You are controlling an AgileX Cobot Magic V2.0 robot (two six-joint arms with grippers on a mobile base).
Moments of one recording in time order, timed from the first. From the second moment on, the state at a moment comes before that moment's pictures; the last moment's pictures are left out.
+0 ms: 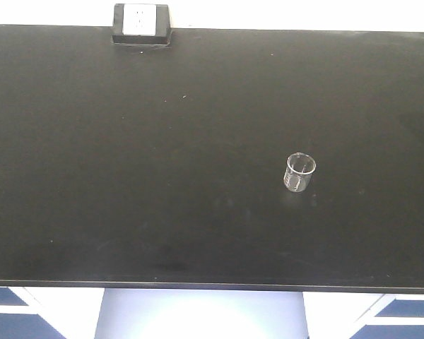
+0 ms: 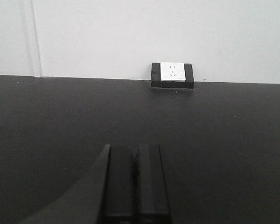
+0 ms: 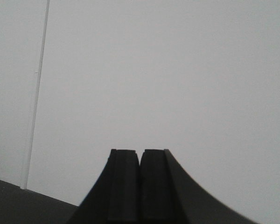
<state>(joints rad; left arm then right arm) -0.01 -0.01 0.03 0.15 0.13 -0.26 -0.04 0.53 -0.45 -0.89 -0.61 0.90</state>
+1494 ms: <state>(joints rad) -0.01 -0.01 0.03 0.15 0.13 -0.26 -0.04 -0.01 0.03 0.03 0.16 -0.04</state>
